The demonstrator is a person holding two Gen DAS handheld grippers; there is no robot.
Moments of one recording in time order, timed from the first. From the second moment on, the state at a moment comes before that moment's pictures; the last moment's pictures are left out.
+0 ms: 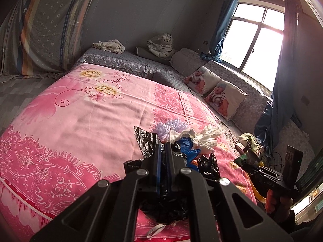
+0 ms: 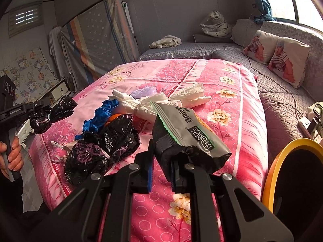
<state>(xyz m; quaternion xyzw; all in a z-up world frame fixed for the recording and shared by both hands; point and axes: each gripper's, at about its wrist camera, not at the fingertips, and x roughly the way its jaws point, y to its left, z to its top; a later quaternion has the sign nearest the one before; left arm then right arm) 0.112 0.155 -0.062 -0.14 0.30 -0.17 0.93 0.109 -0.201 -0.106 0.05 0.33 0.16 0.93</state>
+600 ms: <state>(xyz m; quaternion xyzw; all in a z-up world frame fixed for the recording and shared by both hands) 0.132 0.074 -0.035 -0.10 0.30 -0.25 0.92 0.089 -0.255 -0.085 0.08 0.28 0.12 0.95</state>
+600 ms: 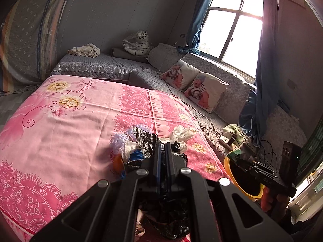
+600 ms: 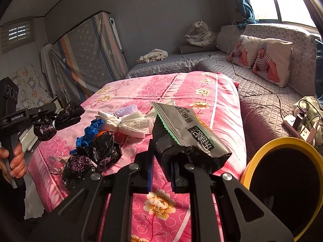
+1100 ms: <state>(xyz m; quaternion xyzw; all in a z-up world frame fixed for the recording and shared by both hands) 0.154 -0.029 -0.020 -0.06 0.30 -0.34 0.89 0.065 -0.333 -0.061 0.12 0.25 0.03 0.96</state>
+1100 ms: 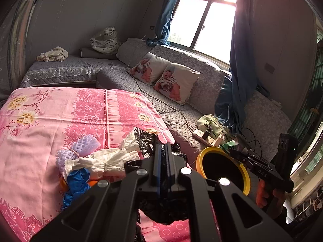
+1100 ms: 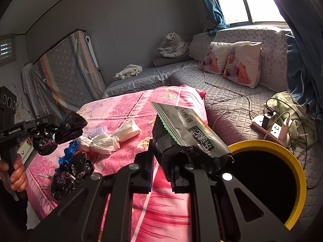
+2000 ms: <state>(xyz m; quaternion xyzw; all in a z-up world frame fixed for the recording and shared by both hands) 0.163 -0.260 -0.051 0.01 0.36 -0.50 0.79 0.045 -0.460 -0.073 0.17 0.33 -0.08 0.92</state>
